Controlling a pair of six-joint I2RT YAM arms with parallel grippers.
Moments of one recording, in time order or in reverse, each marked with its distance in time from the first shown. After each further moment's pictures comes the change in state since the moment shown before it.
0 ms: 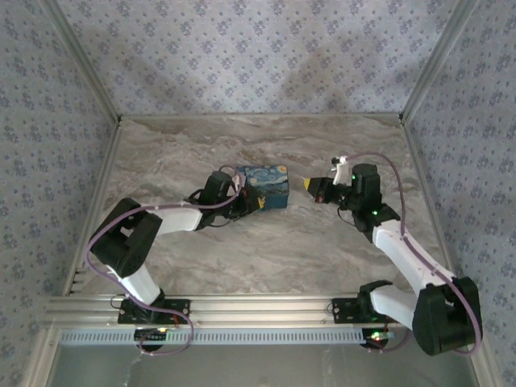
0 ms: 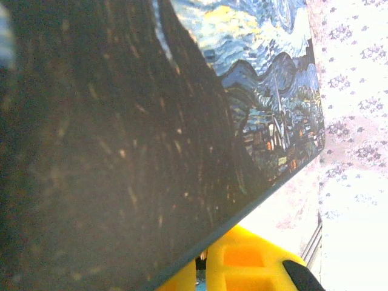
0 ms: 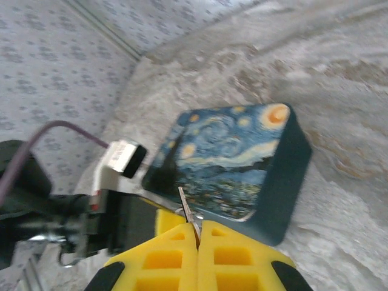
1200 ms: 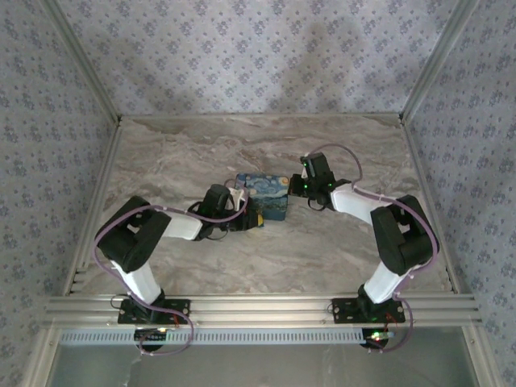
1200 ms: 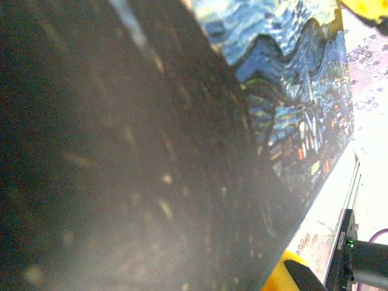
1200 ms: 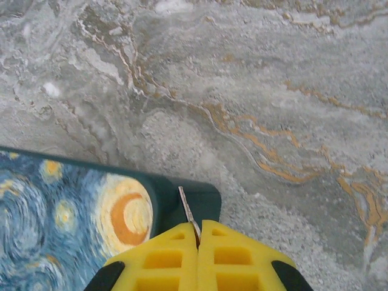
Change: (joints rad) left arm -0.013 0.047 -0.130 0.129 0.097 0.249; right arm 0.186 0.600 0.285 -0.076 0.442 0.017
